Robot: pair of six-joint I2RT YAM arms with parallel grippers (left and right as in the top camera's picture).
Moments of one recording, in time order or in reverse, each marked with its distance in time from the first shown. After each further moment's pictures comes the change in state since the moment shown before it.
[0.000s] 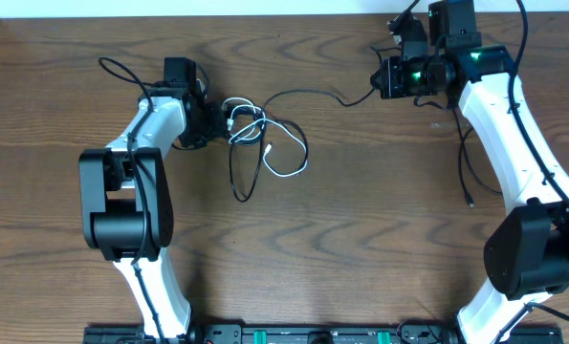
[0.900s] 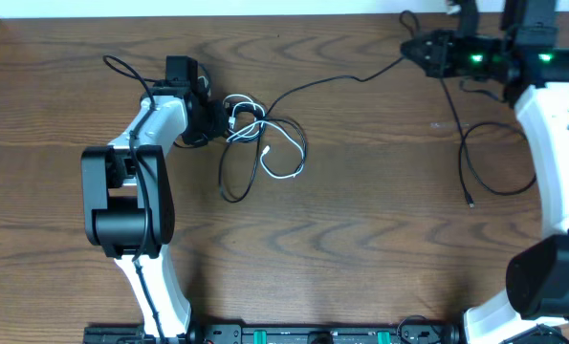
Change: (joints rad) left arm 0.003 0.019 0.014 0.019 0.032 0.046; right arm -0.194 -0.122 0.003 0.076 -0.362 0.022
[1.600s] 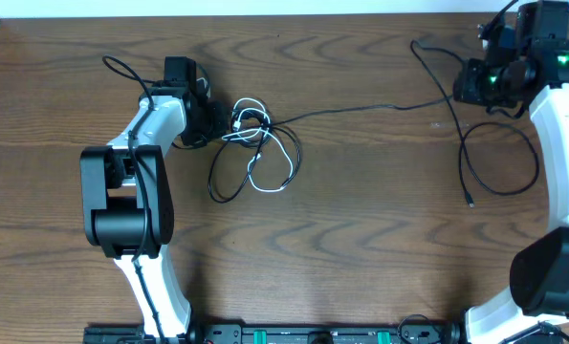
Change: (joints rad) left arm 0.004 -0.001 0.000 -0.016 0.011 0.008; right arm -0.060 0.019 -0.043 -0.233 0.578 -0.024
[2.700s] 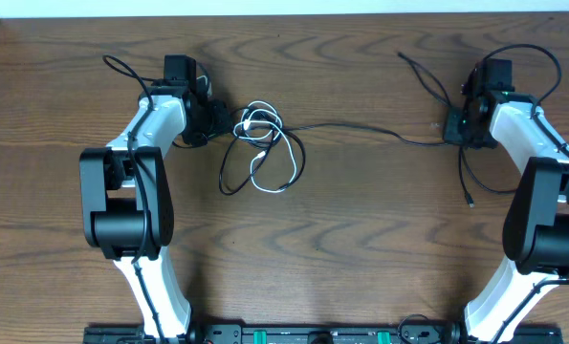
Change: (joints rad) left arm -0.003 -0.009 0.002 0.001 0.022 0.006; right arm -0.015 0.214 -0.313 0.337 0.270 0.024
